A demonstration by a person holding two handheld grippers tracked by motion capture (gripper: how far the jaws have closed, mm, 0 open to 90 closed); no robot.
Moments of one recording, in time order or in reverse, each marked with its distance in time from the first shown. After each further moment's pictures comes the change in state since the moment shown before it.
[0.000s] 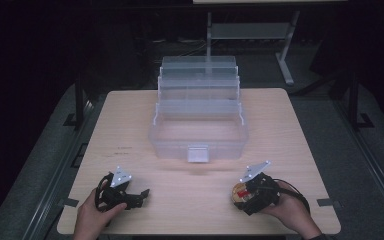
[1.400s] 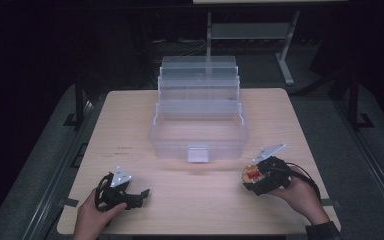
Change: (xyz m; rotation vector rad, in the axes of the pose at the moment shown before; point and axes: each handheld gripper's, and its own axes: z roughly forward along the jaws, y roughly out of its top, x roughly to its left) left arm 0.000 0.000 0.000 0.000 0.000 0.000; right arm -0.042 0.007 -0.028 -0.051 -0.078 0.077
